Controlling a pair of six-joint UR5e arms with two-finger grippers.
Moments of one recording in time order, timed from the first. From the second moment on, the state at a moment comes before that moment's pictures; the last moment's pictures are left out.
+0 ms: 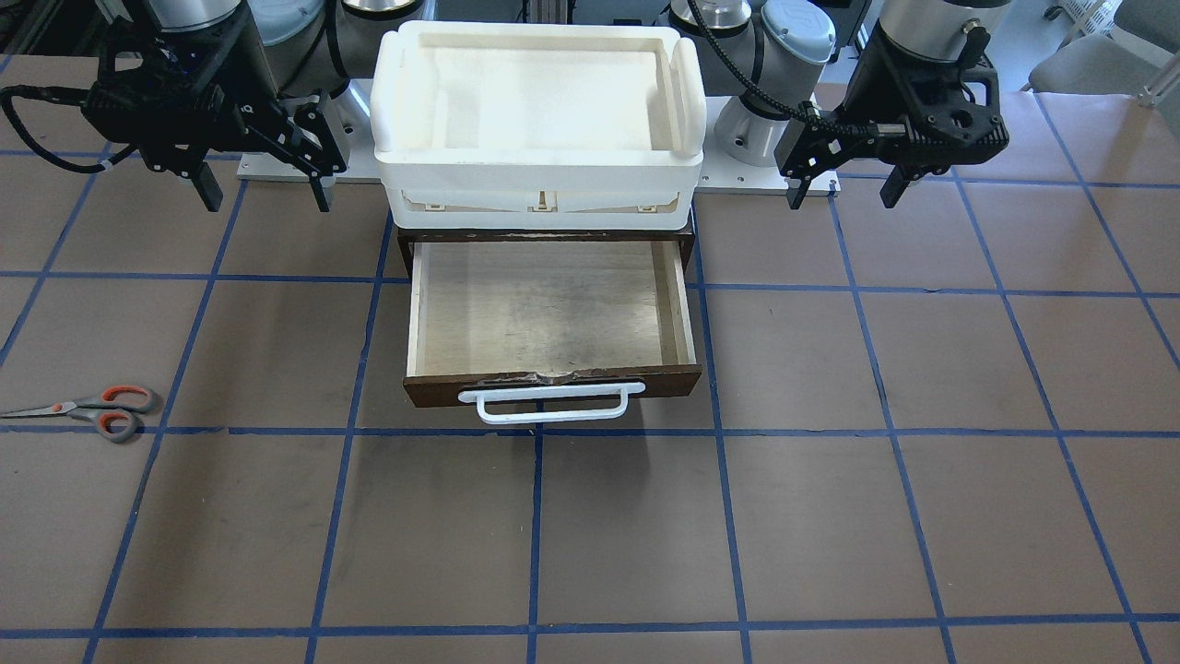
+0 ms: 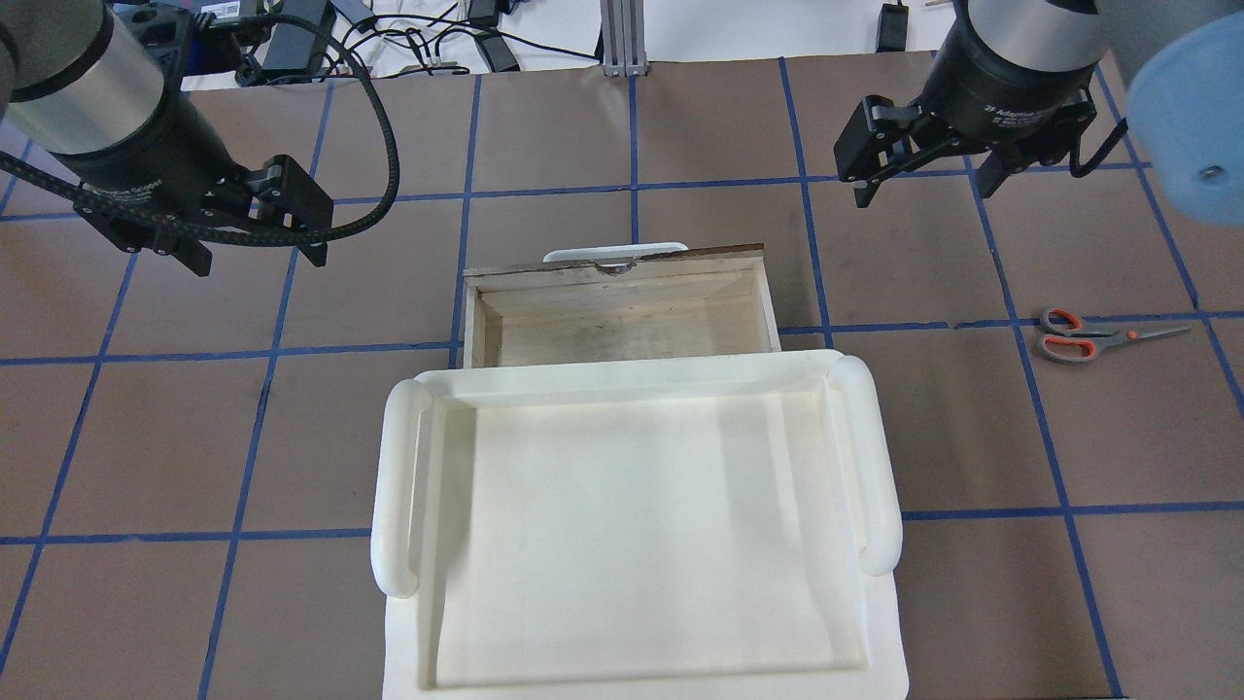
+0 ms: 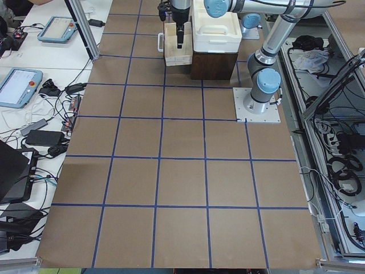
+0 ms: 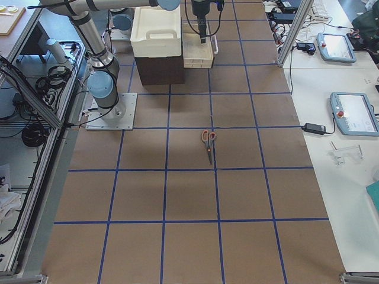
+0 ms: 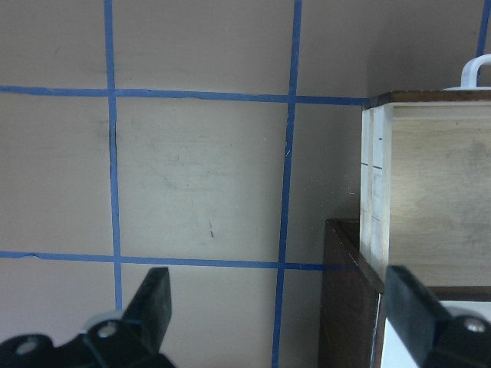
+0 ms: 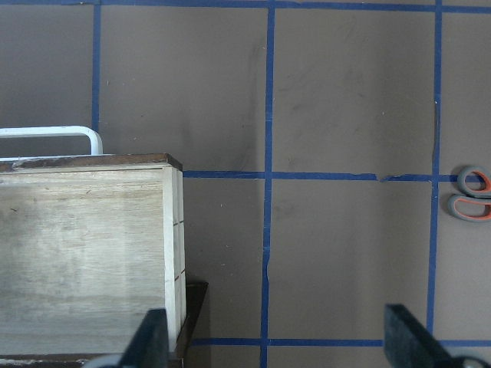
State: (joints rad) left arm -1.49 -1.45 -1.63 -1.60 1.58 0.03; right arm 1.60 -1.65 1.58 -1.64 -1.57 0.00
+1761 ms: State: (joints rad) left arm -1.49 -1.44 -1.63 -1.59 1.59 0.03; right arm 1.21 -1.50 1.69 -1.77 -1.61 0.44
